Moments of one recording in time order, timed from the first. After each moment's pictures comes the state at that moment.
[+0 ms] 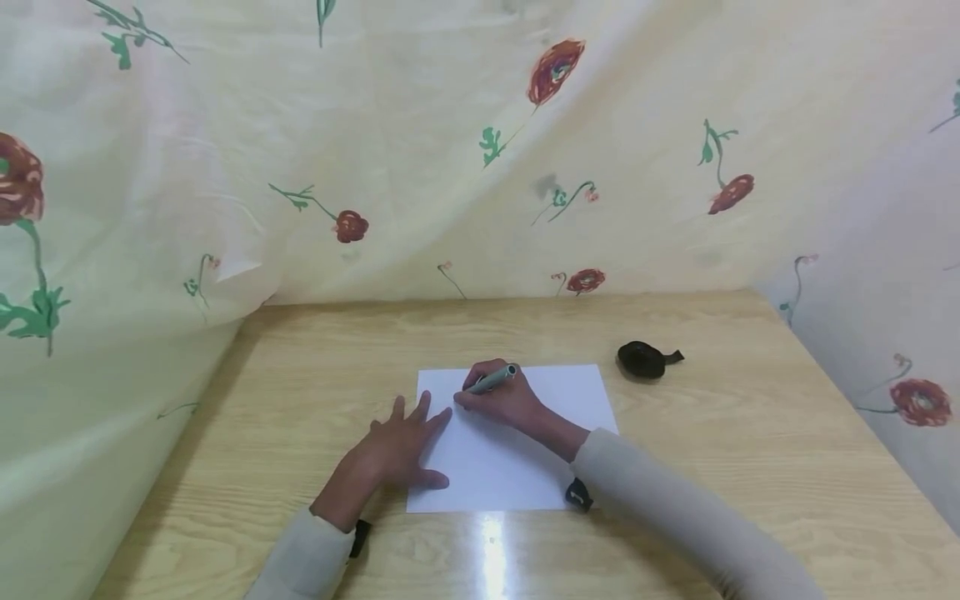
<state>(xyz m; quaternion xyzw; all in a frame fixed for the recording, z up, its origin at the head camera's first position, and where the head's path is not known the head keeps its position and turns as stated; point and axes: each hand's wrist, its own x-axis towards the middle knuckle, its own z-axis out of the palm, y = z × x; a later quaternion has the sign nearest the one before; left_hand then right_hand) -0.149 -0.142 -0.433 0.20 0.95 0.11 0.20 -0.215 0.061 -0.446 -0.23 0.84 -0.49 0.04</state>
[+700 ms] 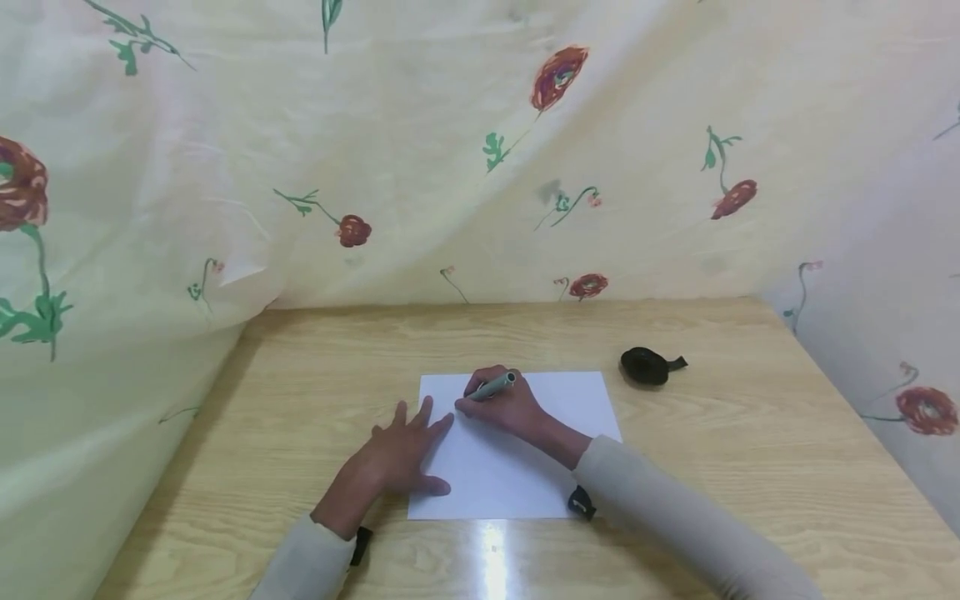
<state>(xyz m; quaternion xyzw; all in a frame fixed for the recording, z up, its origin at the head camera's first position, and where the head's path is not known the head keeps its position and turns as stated) -0.146 -0.141 -0.432 0.18 0.96 0.11 0.20 -0.211 0.060 -0.445 -0.22 0.85 -0.48 0.03</state>
